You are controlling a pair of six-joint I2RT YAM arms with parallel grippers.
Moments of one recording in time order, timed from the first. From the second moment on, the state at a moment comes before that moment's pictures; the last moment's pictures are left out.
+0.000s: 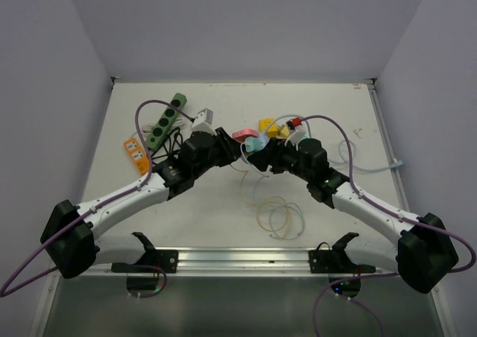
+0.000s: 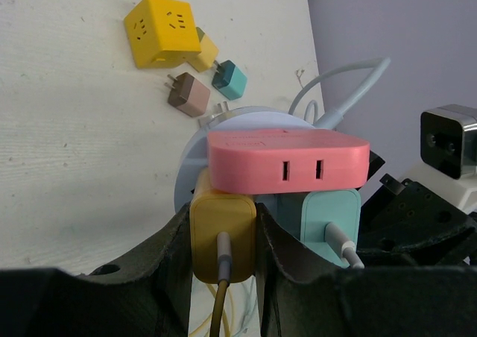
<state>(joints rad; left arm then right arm) -0.77 1.25 0.87 0.01 -0.16 -0.96 0.62 1.15 0.65 0.21 -0.17 0.70</state>
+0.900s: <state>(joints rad) -0.78 1.24 0.82 0.07 -0.16 -1.02 0.62 1.14 0.63 0.24 -0.16 0.70</state>
